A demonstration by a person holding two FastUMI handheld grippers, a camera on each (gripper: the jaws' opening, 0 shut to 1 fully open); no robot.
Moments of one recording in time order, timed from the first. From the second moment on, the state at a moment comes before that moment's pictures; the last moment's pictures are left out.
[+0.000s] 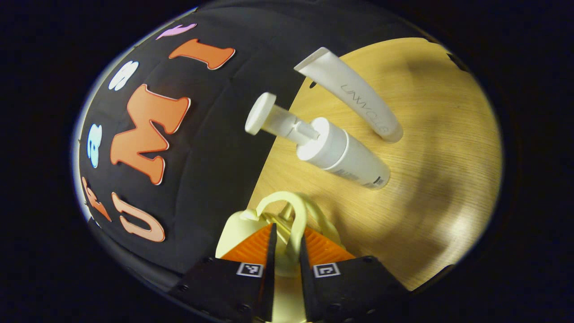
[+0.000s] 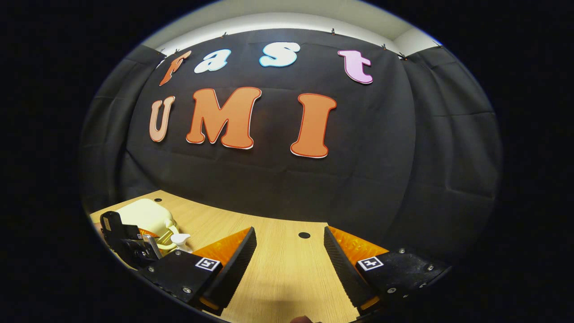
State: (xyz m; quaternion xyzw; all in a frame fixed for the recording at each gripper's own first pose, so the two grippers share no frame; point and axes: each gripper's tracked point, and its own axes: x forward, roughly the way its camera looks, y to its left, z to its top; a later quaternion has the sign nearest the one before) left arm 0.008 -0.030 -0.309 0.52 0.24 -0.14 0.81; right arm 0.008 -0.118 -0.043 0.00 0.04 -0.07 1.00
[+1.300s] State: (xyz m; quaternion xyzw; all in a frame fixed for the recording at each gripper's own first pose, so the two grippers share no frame) left arm 0.011 0.073 -0.174 0.18 0.15 0.11 0.97; right arm 0.041 0.000 -0.039 -0.01 0.05 0.01 1.00
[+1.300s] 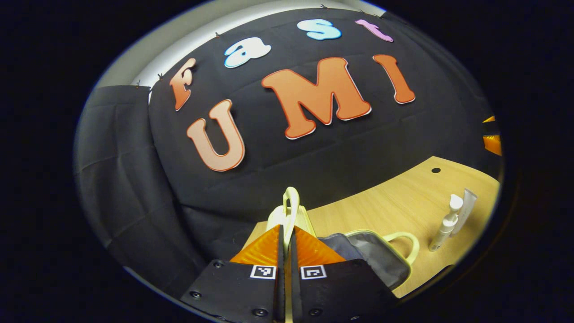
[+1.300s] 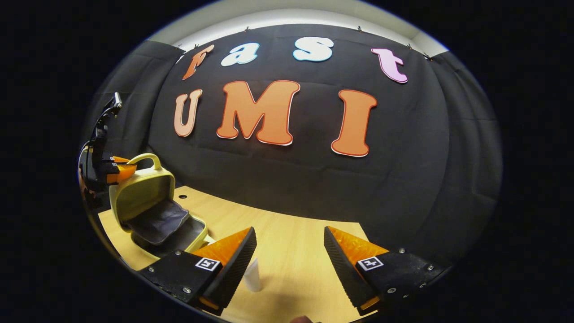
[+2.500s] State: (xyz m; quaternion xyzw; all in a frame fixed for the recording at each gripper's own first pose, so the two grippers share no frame) left arm -0.041 0.202 -0.258 0.09 0.27 0.23 0.93; right arm 0.043 0.135 -0.036 -0.02 0.11 -0.04 0.99
